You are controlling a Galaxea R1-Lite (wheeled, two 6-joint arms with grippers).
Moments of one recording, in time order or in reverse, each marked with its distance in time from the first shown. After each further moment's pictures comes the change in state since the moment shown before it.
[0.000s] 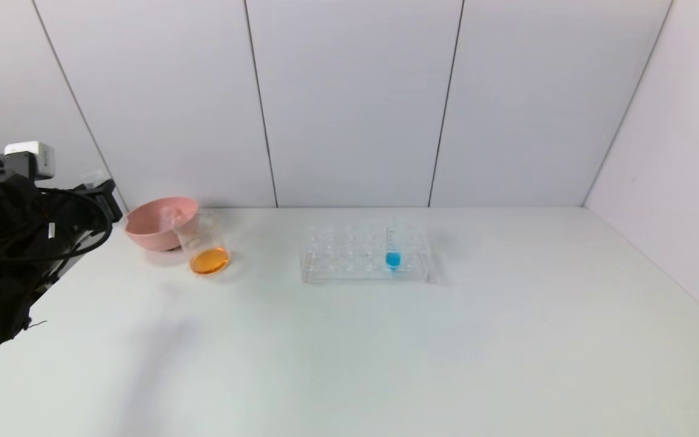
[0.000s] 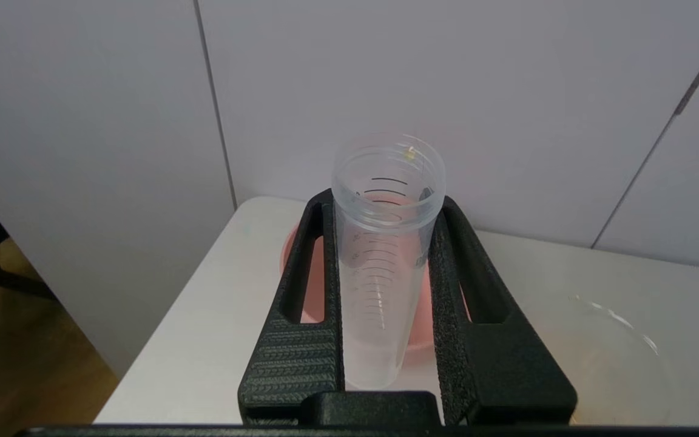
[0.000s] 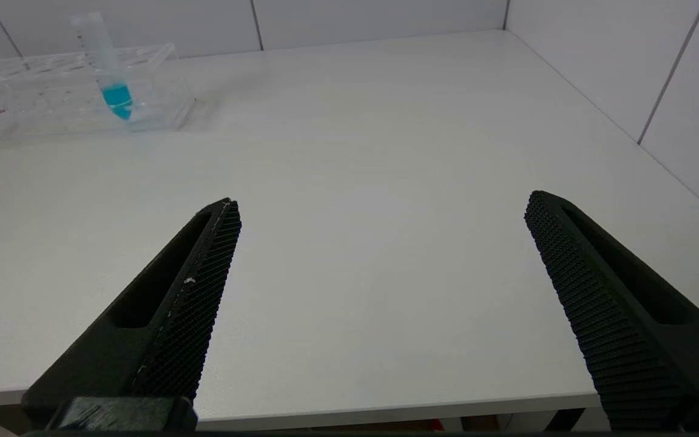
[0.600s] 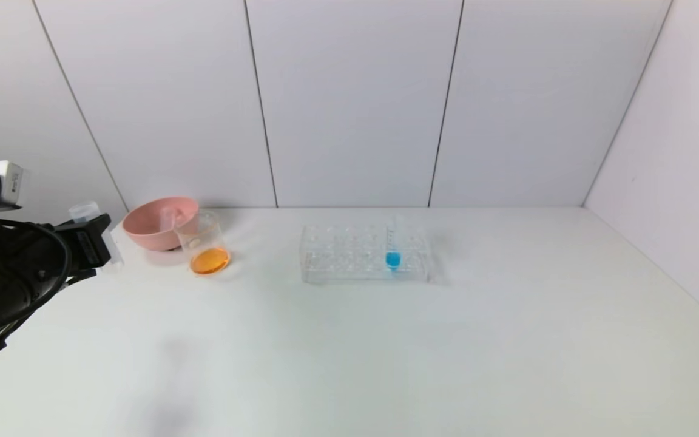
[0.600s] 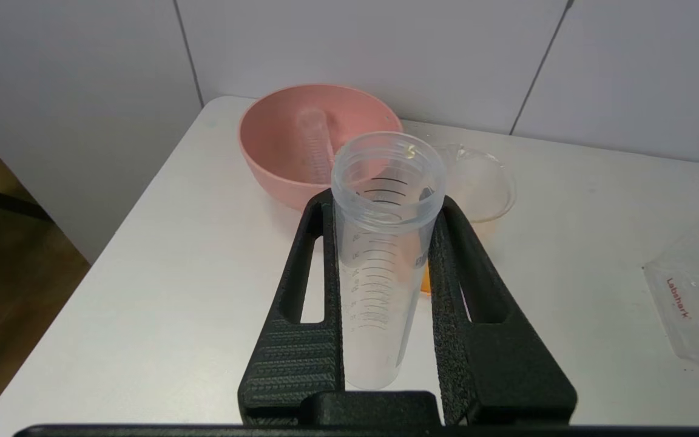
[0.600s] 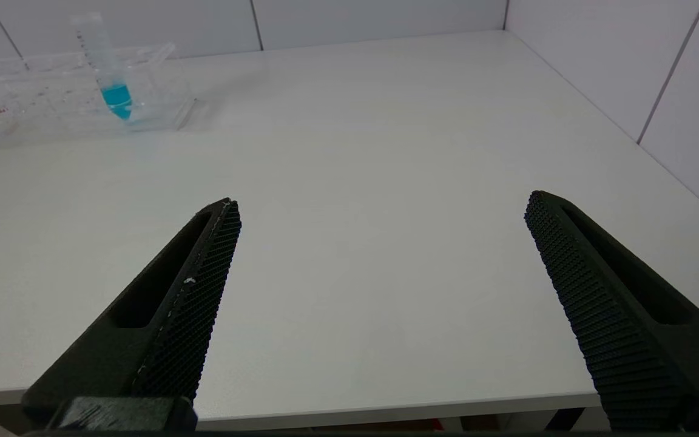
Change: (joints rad) left arm -0.128 -0.420 0.301 0.298 0.079 -0.036; right arm 0.000 0.000 0.000 0.000 0.000 0.000
